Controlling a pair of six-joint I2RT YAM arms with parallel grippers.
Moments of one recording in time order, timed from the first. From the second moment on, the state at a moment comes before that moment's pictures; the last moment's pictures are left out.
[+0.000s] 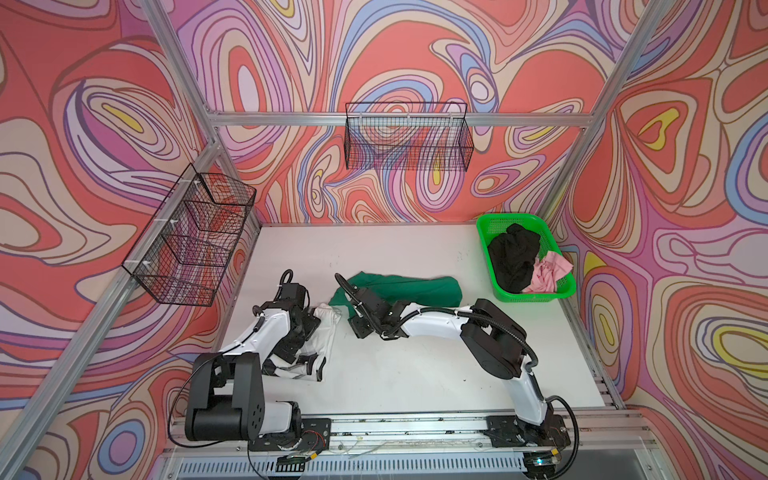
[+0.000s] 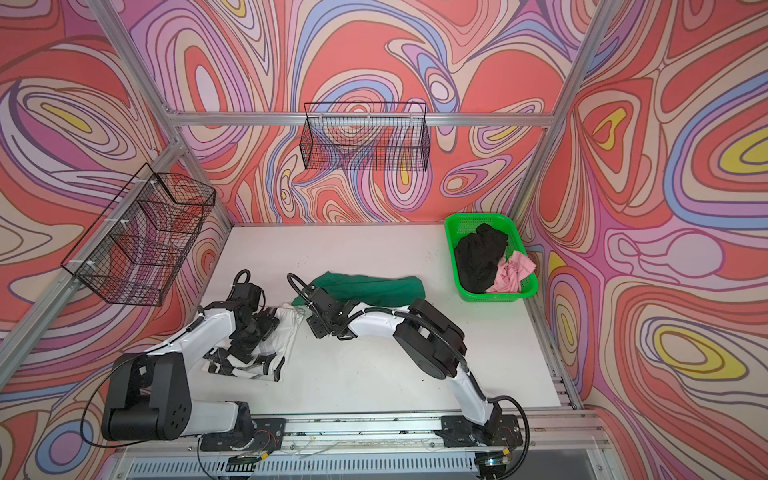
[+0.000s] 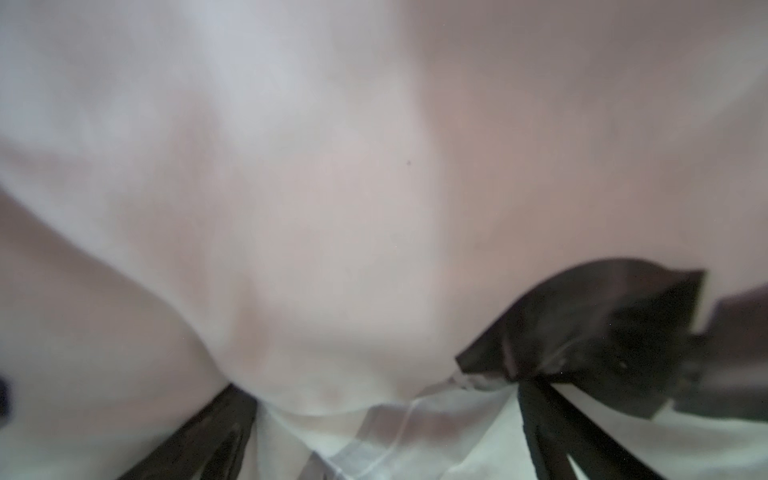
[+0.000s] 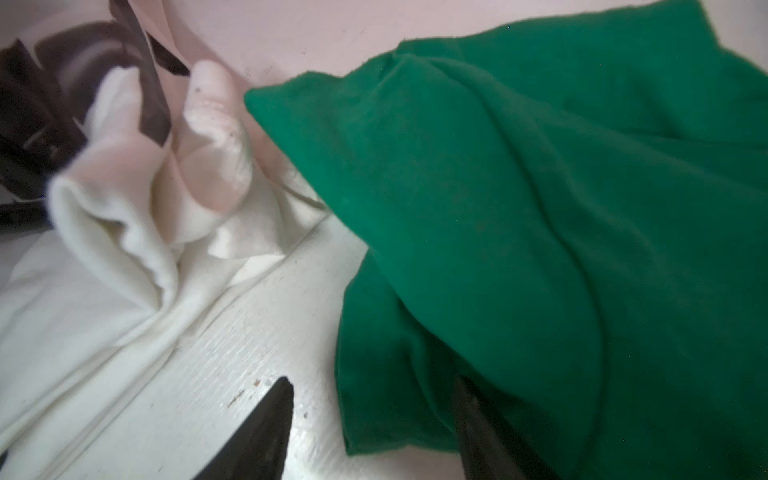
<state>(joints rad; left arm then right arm) 0.01 1.38 0.73 -0.75 -0.07 -1.09 0.99 2.17 1.50 -0.22 0.11 0.28</state>
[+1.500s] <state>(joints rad) -0.42 0.94 0.79 -0.43 0.06 -0.68 0.73 1.61 2.02 -0.77 -0.05 0.23</state>
